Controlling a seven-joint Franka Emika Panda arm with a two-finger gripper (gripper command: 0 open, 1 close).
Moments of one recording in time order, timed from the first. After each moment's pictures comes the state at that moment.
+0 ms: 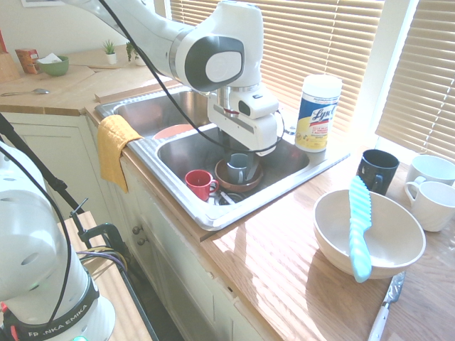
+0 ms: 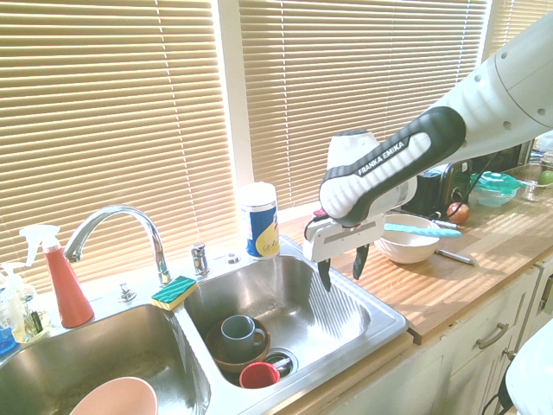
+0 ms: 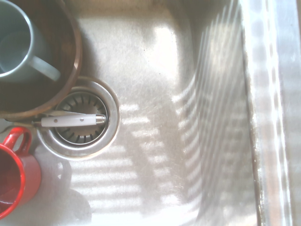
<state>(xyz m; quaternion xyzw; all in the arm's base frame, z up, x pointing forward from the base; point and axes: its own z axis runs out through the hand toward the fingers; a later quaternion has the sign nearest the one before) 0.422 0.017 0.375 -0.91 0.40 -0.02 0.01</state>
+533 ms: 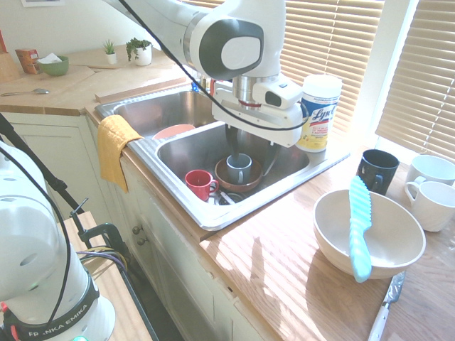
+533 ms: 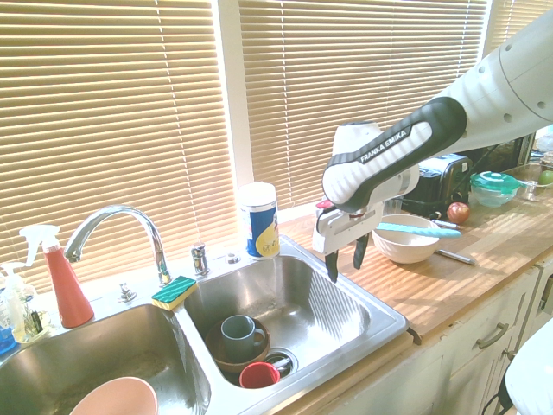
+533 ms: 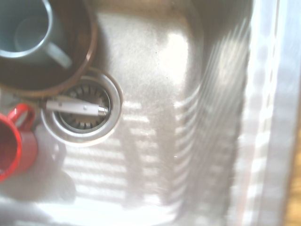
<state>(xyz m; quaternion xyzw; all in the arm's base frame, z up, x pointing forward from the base) 0.431 -0.030 0.409 -0.97 0.26 -0.02 0.01</state>
